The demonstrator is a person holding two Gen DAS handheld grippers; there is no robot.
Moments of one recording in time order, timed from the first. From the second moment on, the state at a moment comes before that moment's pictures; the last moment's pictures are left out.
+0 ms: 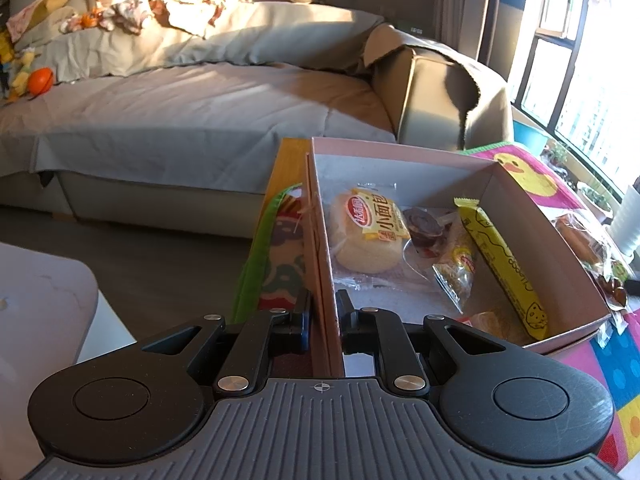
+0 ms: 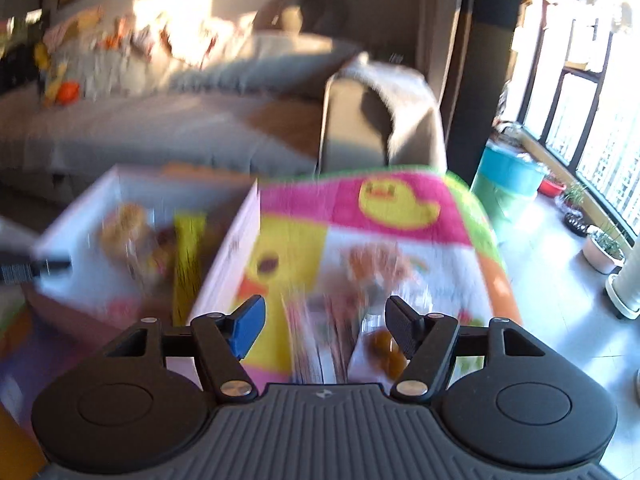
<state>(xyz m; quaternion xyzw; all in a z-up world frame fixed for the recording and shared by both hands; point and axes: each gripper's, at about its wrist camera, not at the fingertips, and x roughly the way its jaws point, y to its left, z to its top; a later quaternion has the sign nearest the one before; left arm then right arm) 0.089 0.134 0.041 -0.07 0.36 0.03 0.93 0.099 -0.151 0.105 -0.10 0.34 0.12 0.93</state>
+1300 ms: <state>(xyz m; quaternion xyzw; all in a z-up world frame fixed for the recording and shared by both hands) 0.093 0.128 0.045 -0.05 0.36 0.03 0.93 0.095 -0.156 0.055 -0.03 0.42 0.17 0.89</state>
